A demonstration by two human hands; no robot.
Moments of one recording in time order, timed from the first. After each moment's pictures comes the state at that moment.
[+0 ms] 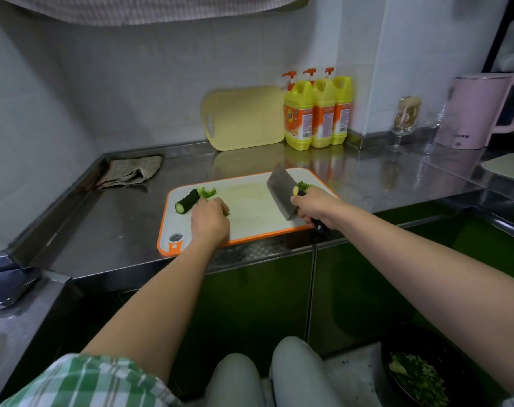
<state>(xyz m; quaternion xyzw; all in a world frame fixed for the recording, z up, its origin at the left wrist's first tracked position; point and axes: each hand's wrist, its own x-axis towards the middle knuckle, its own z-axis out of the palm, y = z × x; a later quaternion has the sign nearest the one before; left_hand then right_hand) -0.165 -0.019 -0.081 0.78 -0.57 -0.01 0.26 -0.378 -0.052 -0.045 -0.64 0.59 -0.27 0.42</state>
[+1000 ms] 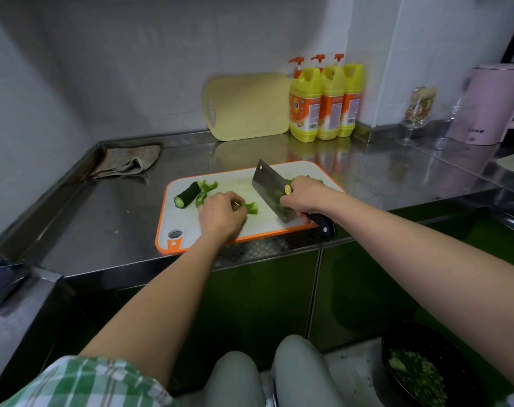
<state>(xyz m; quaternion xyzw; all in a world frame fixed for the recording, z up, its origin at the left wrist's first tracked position) -0.169 -0.035 -0.092 0.73 -0.59 -0.04 0.33 -0.350 -0.057 -0.024 -0.77 0.60 -0.10 0.22</state>
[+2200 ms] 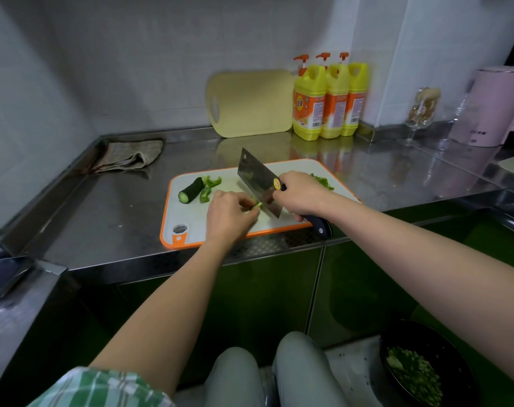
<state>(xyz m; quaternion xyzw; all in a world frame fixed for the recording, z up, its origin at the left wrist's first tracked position) -0.176 -0.021 -0.097 0.69 -0.62 -0.01 0.38 -0.333 -0.031 -0.014 -0.81 0.54 -0.14 0.19</state>
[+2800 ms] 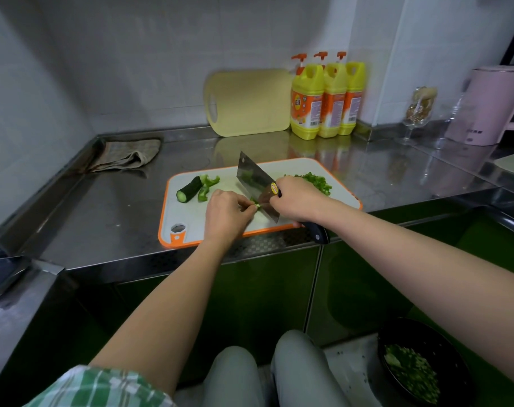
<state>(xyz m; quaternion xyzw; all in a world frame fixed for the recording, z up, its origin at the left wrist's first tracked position) -0.176 -0.023 -0.099 0.68 -0.63 0.01 0.38 -0.328 -0.025 -0.019 -0.82 0.55 -0.11 0.14</state>
